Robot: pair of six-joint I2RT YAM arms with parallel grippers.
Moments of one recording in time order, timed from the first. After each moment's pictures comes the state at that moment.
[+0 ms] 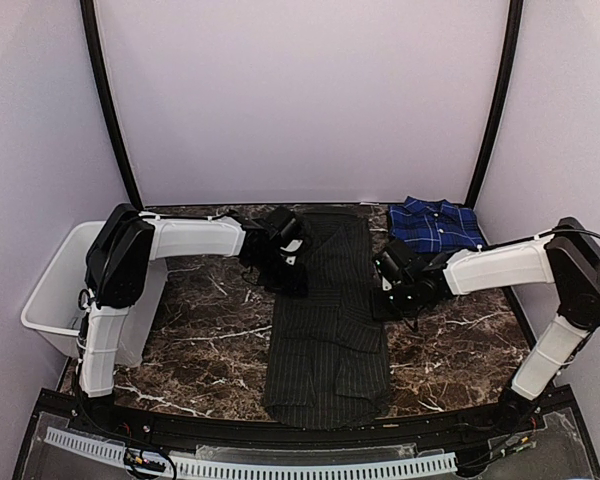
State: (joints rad) left arm -0.77 2.19 1.68 -0.62 0.14 -0.41; right arm 0.75 1.65 0.89 -0.33 0.11 0.61
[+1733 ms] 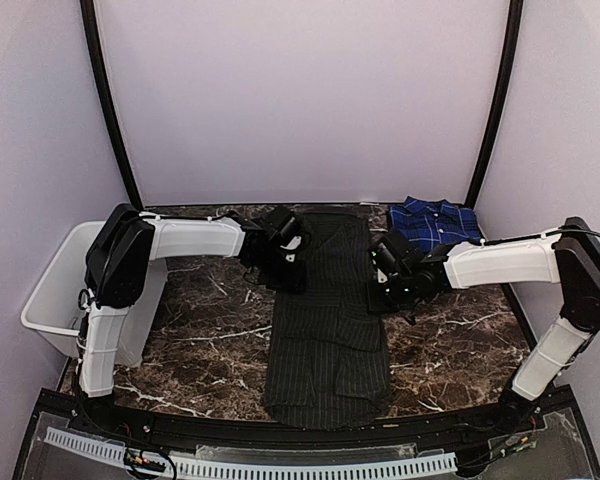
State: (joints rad) left arm -0.76 2.19 1.67 -0.57 0.10 -0.44; right arm 0.78 1.63 0.96 -0.39 0.12 0.60
